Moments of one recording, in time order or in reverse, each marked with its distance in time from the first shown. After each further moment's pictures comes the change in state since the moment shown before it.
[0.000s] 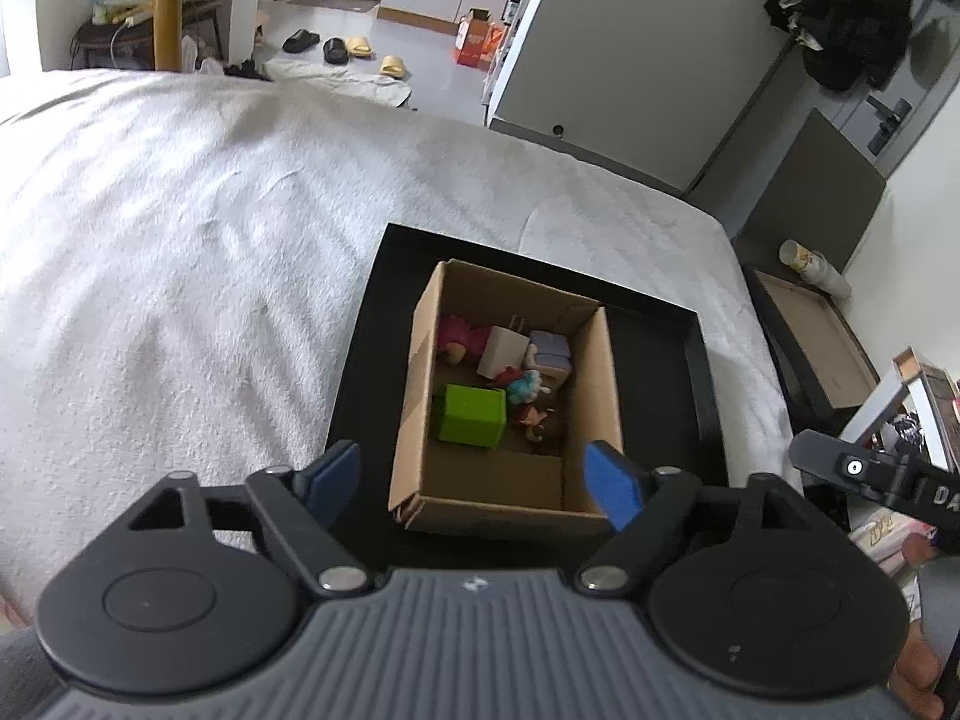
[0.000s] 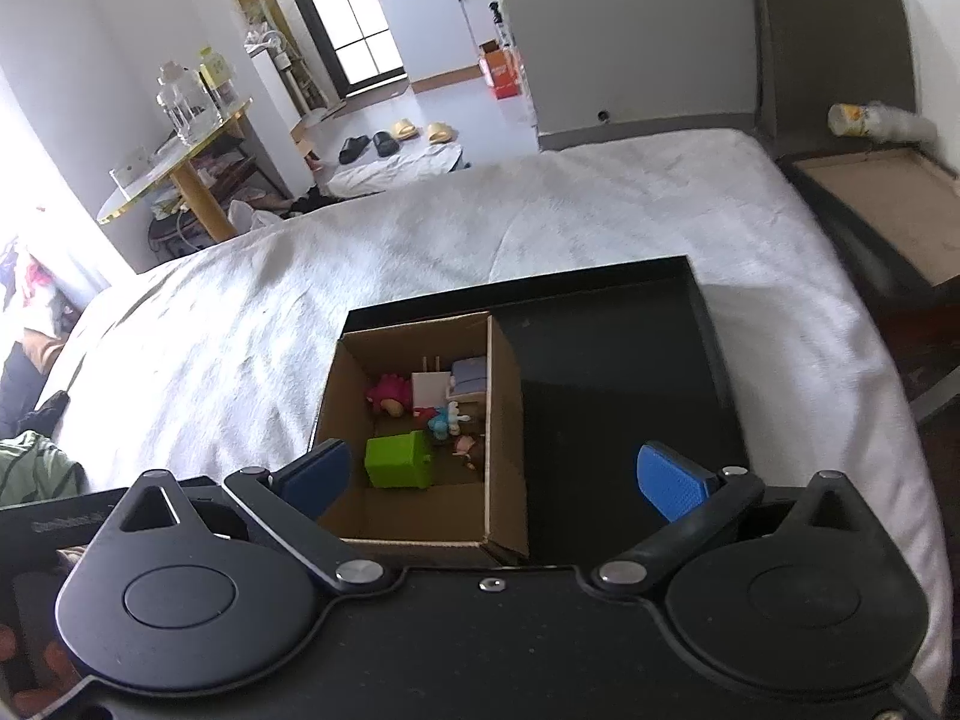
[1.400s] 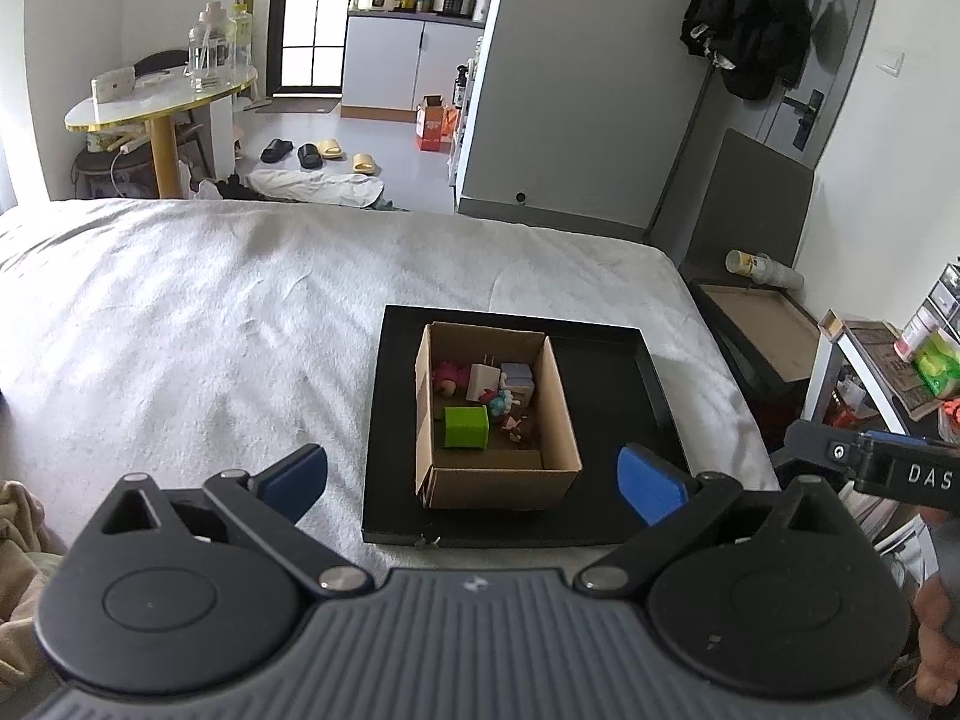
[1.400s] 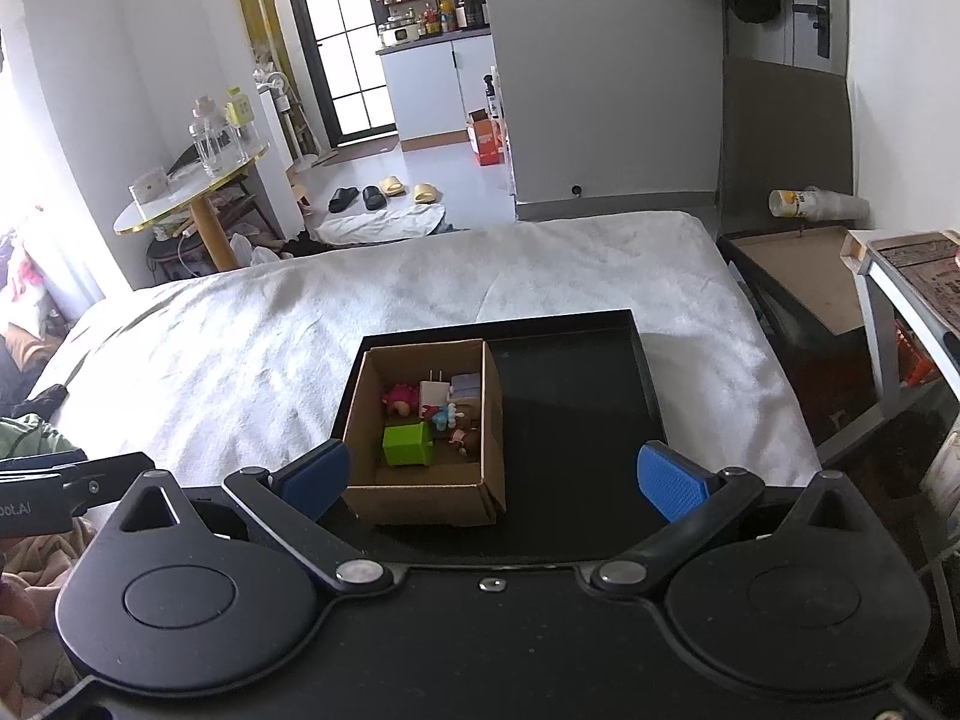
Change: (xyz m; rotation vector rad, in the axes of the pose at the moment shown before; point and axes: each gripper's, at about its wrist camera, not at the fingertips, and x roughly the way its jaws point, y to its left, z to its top) left arm -0.142 -0.025 -0.048 0.170 -0.164 0.015; right arm -0.128 0.037 -0.044 -0.055 -0.133 -0.087
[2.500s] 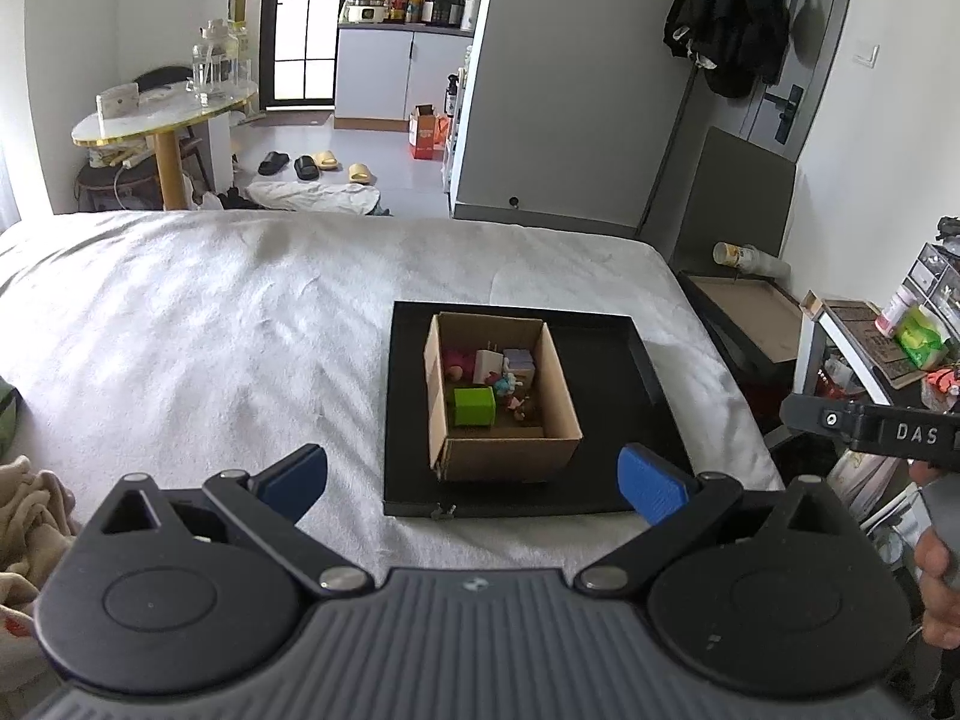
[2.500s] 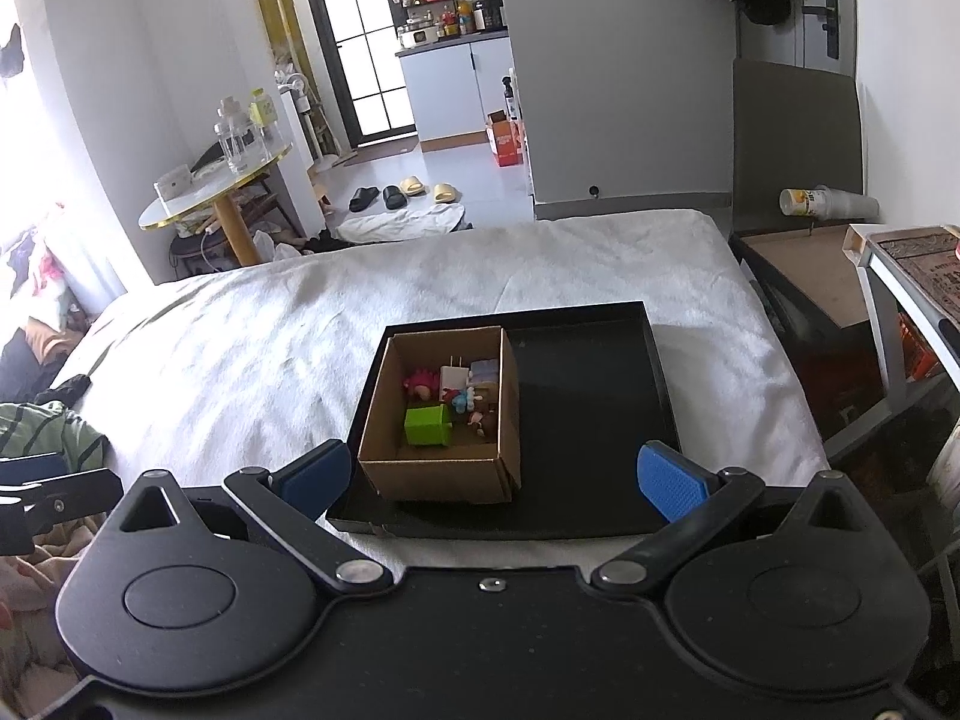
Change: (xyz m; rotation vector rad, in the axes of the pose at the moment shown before) left arm -0.043 0.013 -0.022 0.024 -0.012 -0.015; right arm -0.025 0.000 -0.017 -0.012 -0.003 0.044
